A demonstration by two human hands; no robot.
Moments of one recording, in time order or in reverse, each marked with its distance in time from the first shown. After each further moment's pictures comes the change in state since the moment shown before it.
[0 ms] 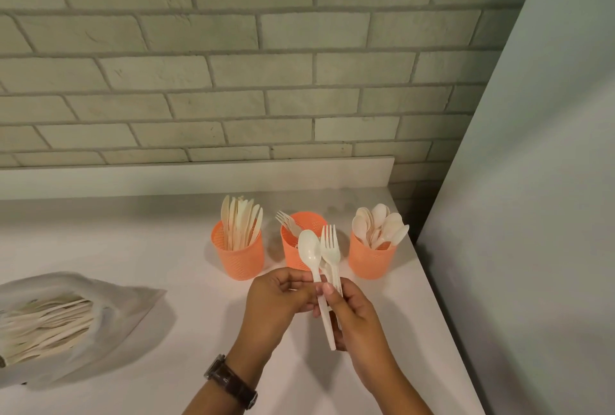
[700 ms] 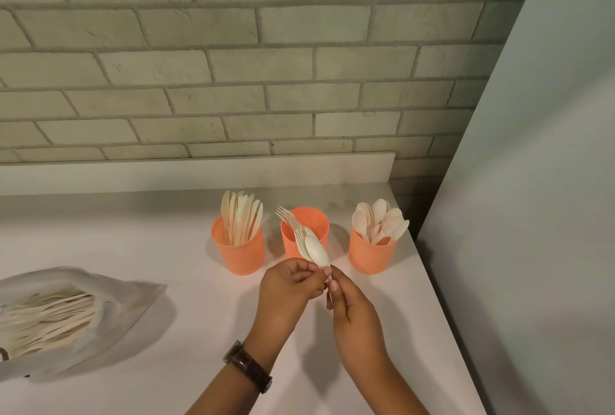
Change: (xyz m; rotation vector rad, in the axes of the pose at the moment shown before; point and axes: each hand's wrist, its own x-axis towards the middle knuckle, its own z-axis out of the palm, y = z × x) left_hand 0.010 -0.007 0.017 -0.049 0.036 -0.022; right_hand 0.006 0.021 0.003 -0.461 0.157 -0.241
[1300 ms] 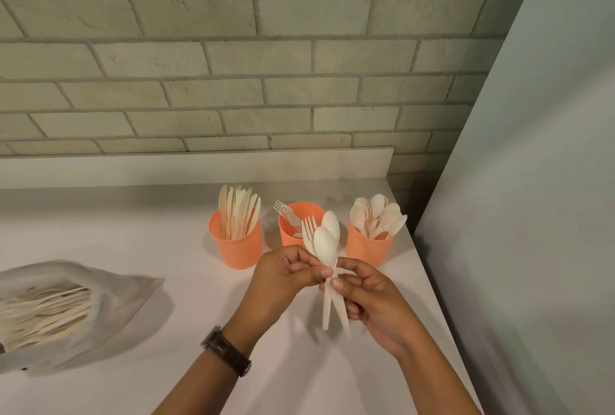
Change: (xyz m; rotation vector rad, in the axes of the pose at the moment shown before) left_hand 0.003 0.013 -0.015 0.043 -0.231 0.124; right_hand 0.019 -0.011 -0.050 0.656 -0.361 0.299
